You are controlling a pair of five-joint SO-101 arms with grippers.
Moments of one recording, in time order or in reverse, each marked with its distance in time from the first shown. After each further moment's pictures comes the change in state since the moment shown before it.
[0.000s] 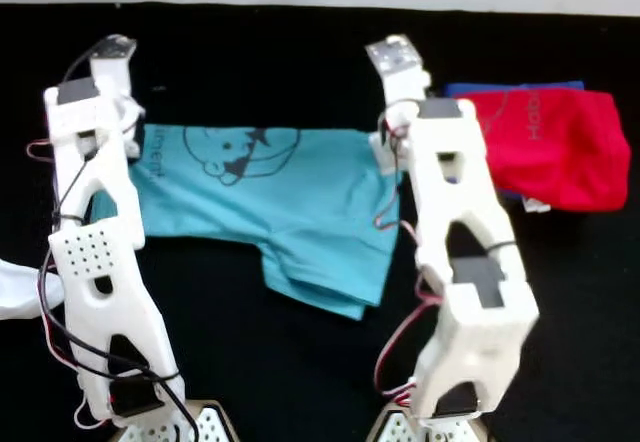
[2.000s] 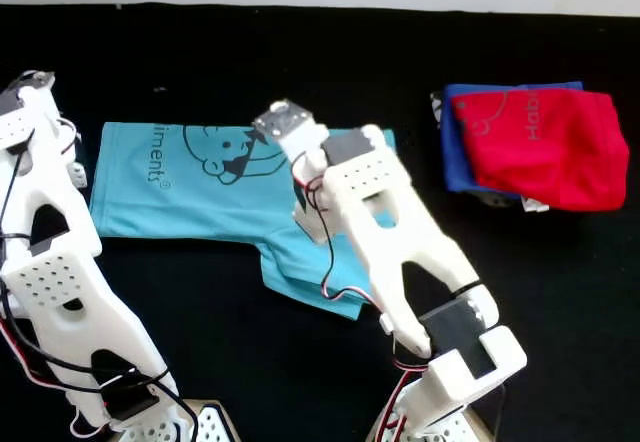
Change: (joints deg) left arm -9.4 -20.2 19.5 11.2 5.5; right arm -21.8 -17.8 16.9 15.9 -0.5
